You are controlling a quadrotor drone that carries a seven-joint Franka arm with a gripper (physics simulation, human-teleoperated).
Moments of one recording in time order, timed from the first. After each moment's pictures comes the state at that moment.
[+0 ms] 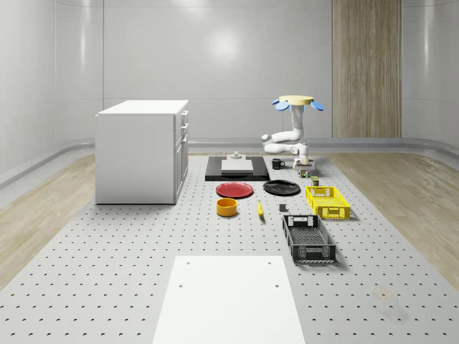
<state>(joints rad) -1.09 -1.30 1.18 -2.85 -2.02 1.42 1.61</state>
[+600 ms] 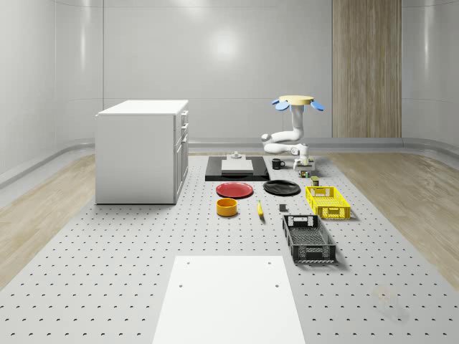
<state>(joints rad) -1.12 -1.32 1.17 -2.85 -2.02 1.44 1.63</state>
